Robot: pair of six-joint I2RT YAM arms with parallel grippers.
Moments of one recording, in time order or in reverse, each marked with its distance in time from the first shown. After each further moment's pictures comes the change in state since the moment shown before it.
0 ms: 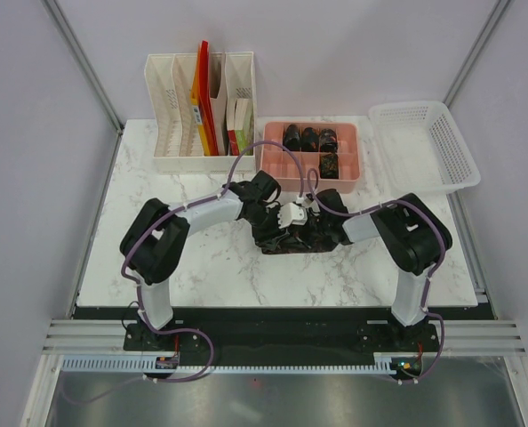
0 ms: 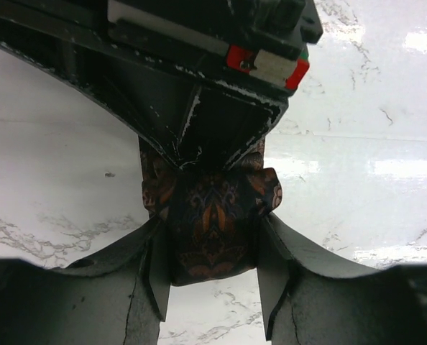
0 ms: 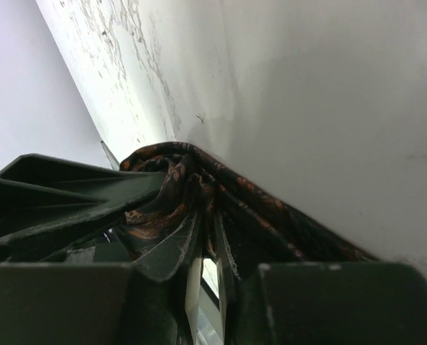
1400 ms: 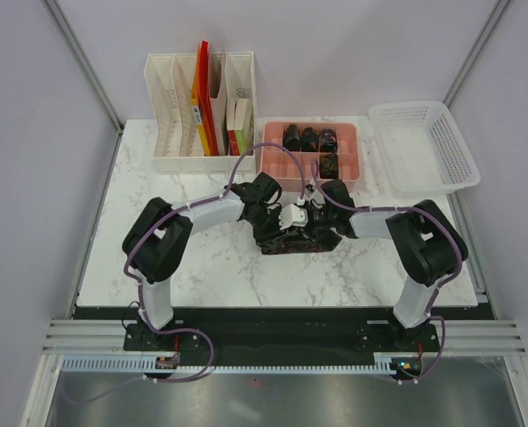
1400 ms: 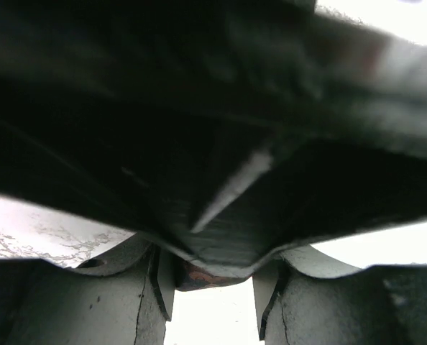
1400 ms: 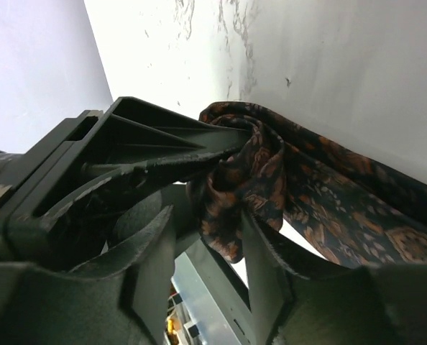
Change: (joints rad) left arm -0.005 0.021 -0.008 0.025 0.000 0.014; right arm -0.046 -0.128 0.045 -0.163 -0.121 -0.132
